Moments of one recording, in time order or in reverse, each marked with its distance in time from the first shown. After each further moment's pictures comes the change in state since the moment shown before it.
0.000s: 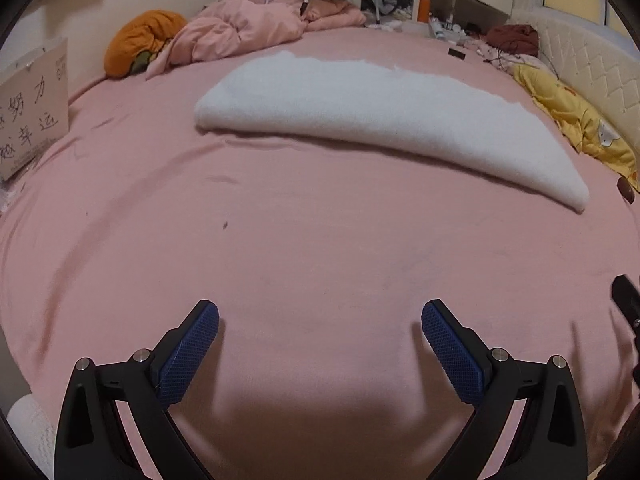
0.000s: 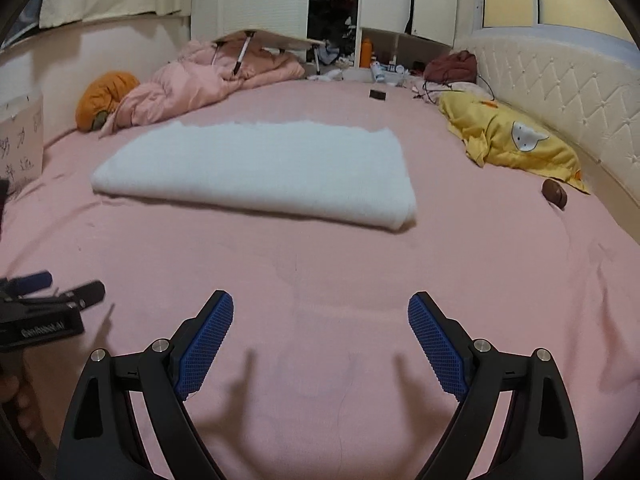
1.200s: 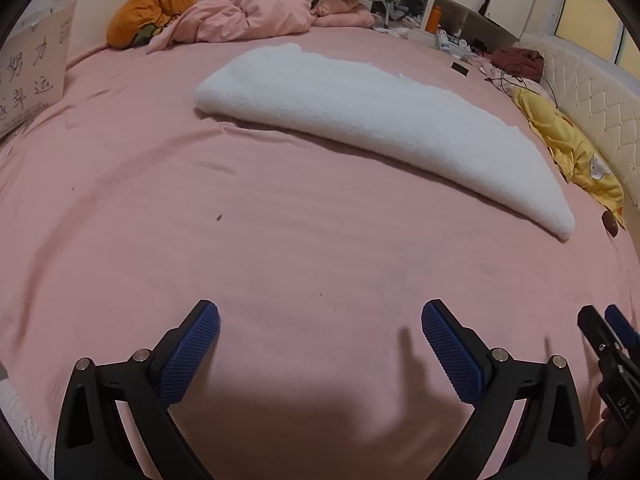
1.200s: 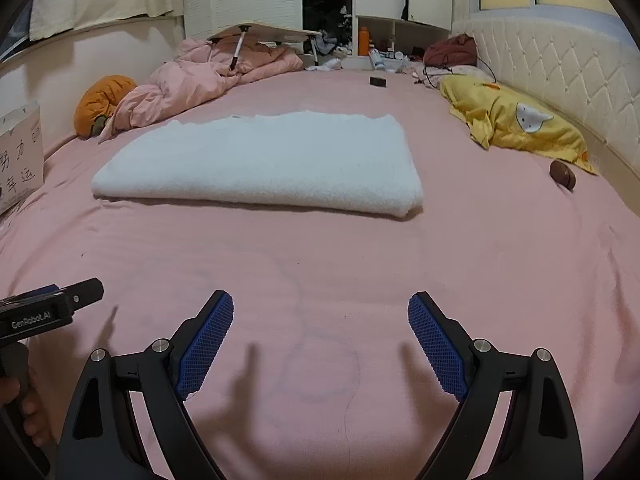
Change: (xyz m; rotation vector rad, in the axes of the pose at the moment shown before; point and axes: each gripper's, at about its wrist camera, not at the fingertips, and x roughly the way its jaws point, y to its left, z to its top) left arm 0.004 0.017 0.013 -0.102 0.010 -0.103; right arm 0.016 -0.005 -0.001 0.056 0.050 0.033
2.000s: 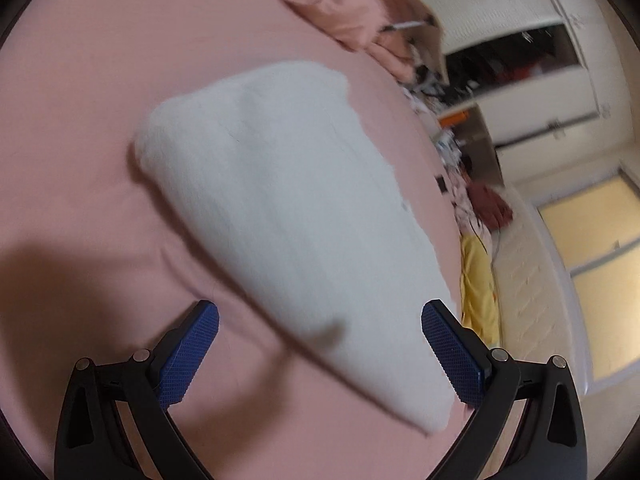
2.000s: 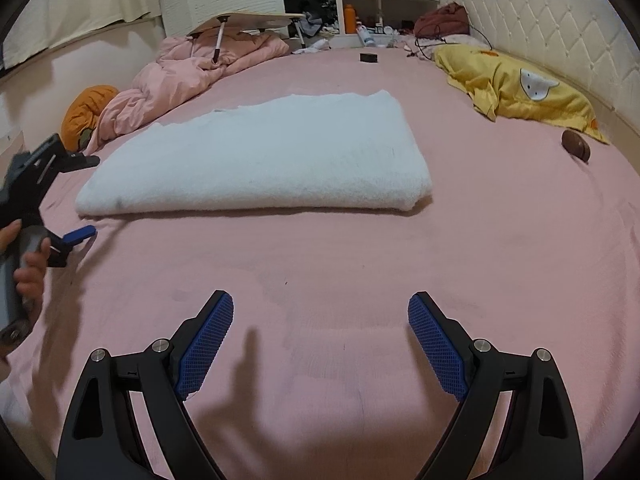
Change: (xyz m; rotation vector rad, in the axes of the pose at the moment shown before) left arm 0.112 0.083 0.136 -0.616 0.029 -0.473; right arm 0.035 -0.012 0.019 0.099 0.064 0.027
